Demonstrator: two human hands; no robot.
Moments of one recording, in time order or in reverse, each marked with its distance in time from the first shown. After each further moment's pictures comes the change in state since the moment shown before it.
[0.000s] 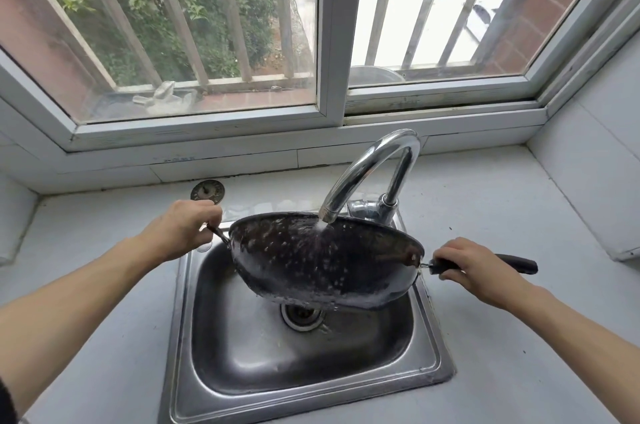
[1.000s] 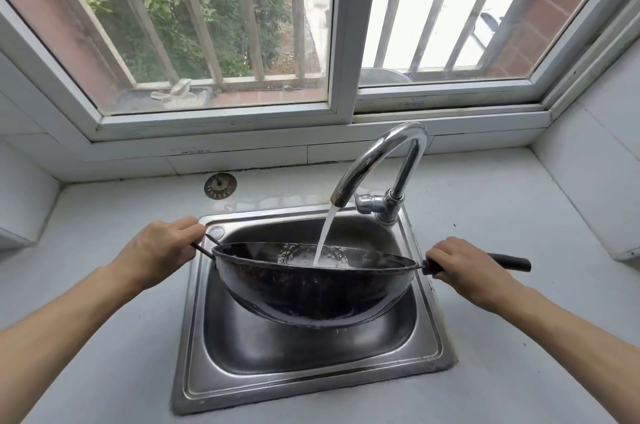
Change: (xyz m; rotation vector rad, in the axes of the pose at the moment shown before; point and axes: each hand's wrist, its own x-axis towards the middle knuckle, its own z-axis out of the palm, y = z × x) left_hand -0.078 0.022 -0.018 0.224 0.197 0.130; right_hand -0.006 -0.035 0.007 -0.264 0.141 -0.210
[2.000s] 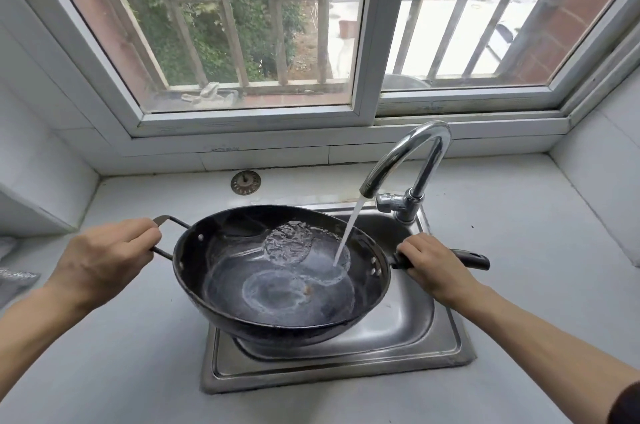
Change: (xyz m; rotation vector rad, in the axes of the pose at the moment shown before) left_hand -0.089 -0.020 -0.063 0.329 0.197 -0.090; right_hand 0.048 -0.072 0.021 0.070 0.174 -0.028
